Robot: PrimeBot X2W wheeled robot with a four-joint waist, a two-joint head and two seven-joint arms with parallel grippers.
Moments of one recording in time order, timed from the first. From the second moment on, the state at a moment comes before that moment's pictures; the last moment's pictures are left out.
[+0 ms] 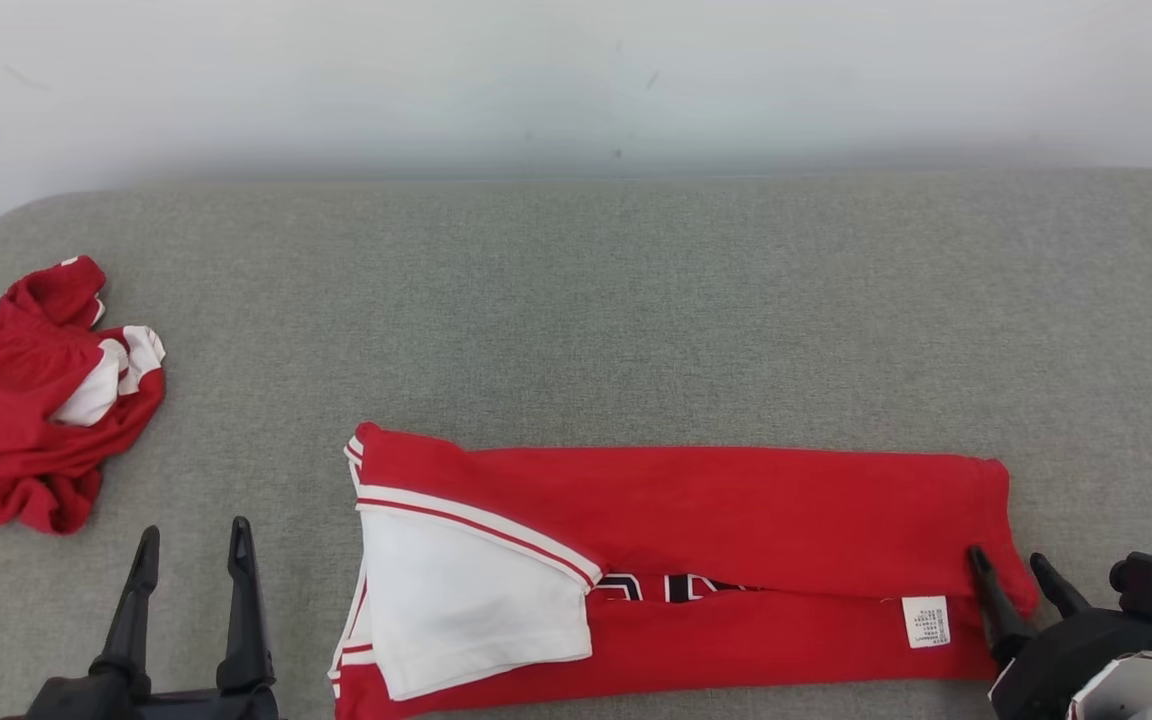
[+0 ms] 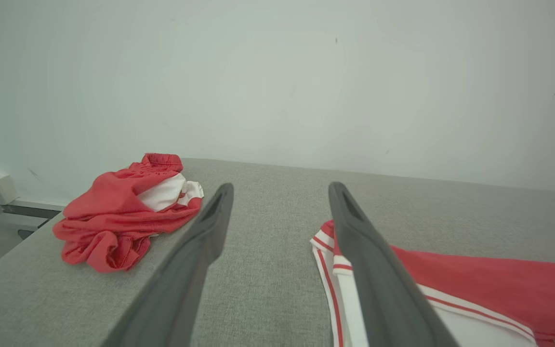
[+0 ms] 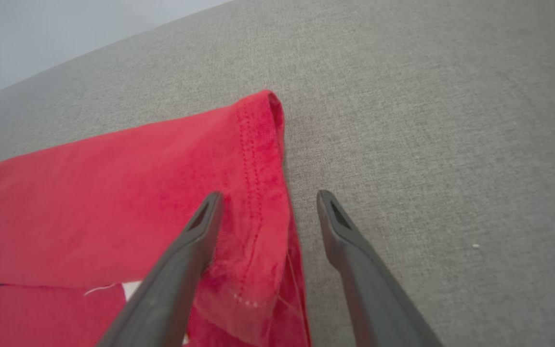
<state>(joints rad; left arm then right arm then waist) 0.01 0.12 0.01 0.02 -0.24 -0.05 -0.26 -0.20 -0.33 0.14 0.56 0.61 0.13 -0.03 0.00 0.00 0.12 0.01</state>
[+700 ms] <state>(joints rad) 0.02 0.06 0.09 0.04 -0.18 -0.11 -0.26 -0.28 -0.40 0.19 0.73 0.66 0.13 -0.04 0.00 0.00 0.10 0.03</state>
